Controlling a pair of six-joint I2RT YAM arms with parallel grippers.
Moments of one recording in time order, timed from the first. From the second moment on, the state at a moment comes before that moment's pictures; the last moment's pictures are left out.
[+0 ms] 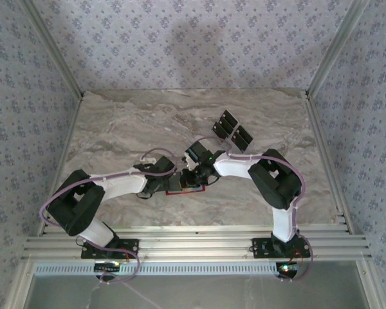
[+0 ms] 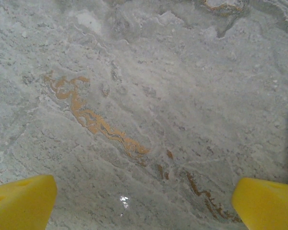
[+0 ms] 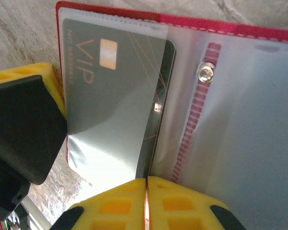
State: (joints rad) left arm -0.75 1.55 0.73 -0.53 -0.45 -0.84; right arm 0.80 1.92 1.12 -0.31 -0.46 0.61
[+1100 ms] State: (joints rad) left arm -0.69 1.27 0.68 -0.47 -0.32 -0.80; right arm 0.71 1.77 1.08 -0.42 -0.33 0.52
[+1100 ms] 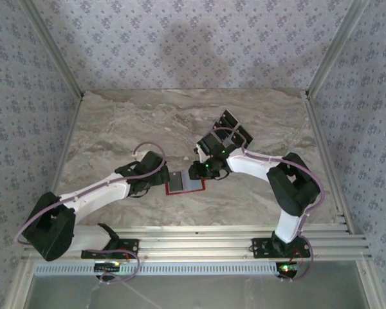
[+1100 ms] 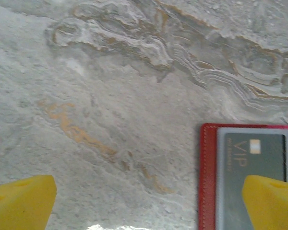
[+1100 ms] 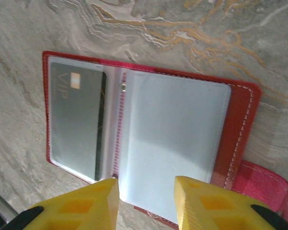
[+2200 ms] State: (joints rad) left arm -0.68 1.47 0.57 0.07 -0.07 -0.77; right arm 0.71 1.80 1.01 -0.34 -0.33 0.51
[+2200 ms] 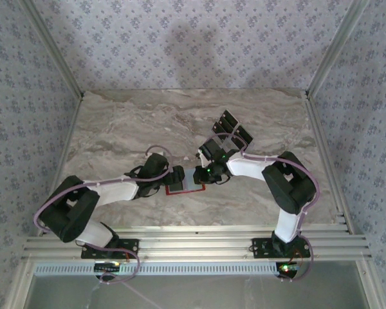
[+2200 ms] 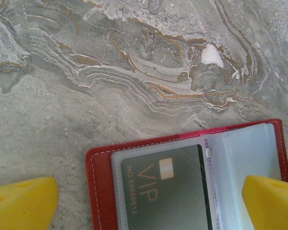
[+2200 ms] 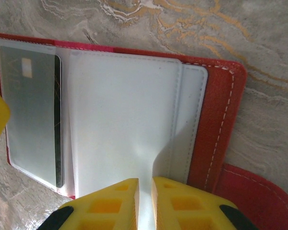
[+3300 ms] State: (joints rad) left arm -0.74 1.36 0.58 0.22 0.09 -0.76; right arm 0.70 1.80 1.02 -0.31 -0.36 0.52
